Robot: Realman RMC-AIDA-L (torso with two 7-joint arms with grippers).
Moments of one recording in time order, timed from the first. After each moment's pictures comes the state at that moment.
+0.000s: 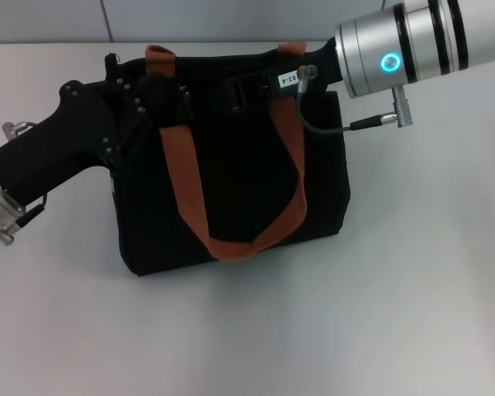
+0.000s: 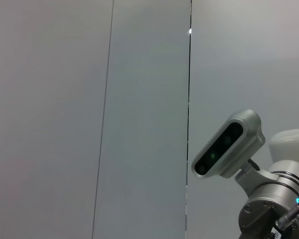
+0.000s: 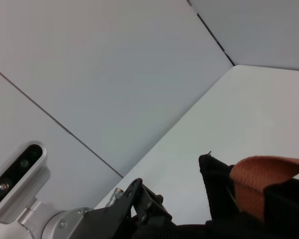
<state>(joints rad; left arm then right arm) -0.49 -2.07 0.58 0.34 1.58 1.73 -0.87 0.97 2.07 -1.07 -0.59 -1.87 -1.38 2.20</state>
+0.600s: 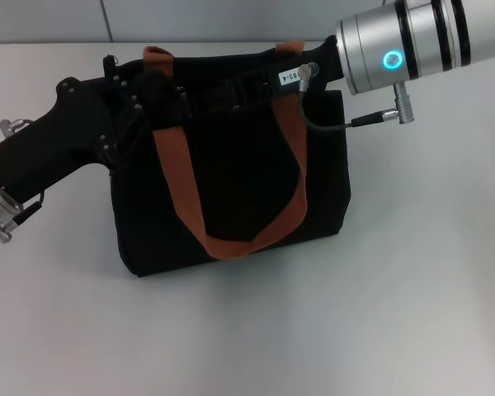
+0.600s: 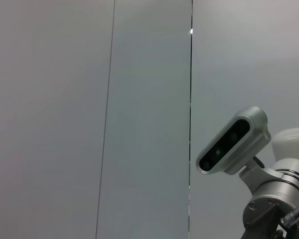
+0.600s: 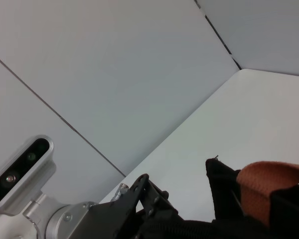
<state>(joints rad) -0.49 -2.07 0.58 0.34 1.58 1.73 -0.87 0.97 2.07 -1.07 -0.61 -1.87 -1.39 2.18</state>
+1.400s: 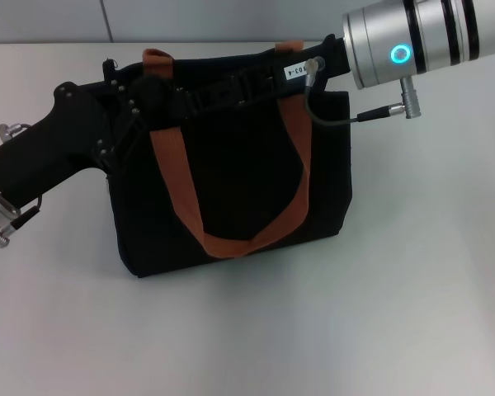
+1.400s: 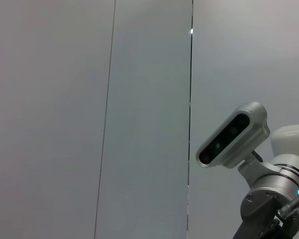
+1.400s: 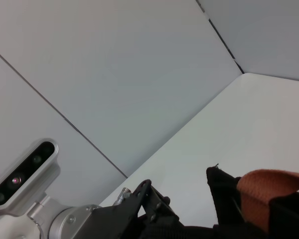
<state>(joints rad) -0.48 -2.07 0.58 0.35 1.58 1.74 -0.87 0.96 2.07 -1.06 -0.64 -1.87 -1.41 2.18</state>
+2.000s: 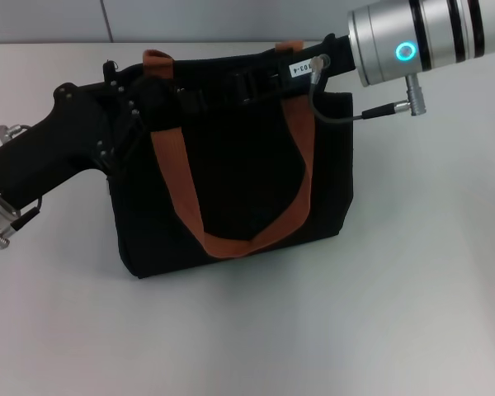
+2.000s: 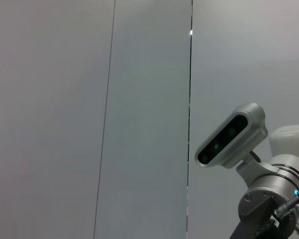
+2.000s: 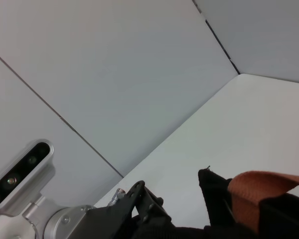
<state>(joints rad) -0.48 -2.07 0.58 0.34 1.58 1.74 -0.87 0.96 2.06 -1.06 -0.65 -1.87 -1.41 2.18</state>
